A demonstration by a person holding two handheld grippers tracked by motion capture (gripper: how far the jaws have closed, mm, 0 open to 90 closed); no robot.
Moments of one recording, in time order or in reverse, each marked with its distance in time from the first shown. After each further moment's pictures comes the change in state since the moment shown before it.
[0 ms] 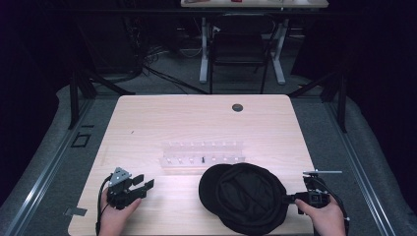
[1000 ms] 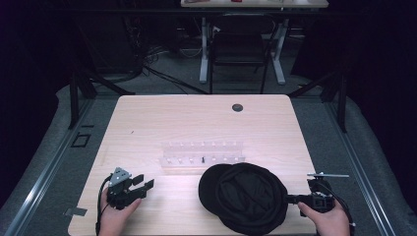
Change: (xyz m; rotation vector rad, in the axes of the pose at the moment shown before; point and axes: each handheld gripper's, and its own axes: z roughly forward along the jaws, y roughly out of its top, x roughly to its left) left arm 0.000 0.000 0.000 -0.004 0.001 0.003; right arm 0.006 -0.011 -0.016 -0.094 -0.042 -0.075
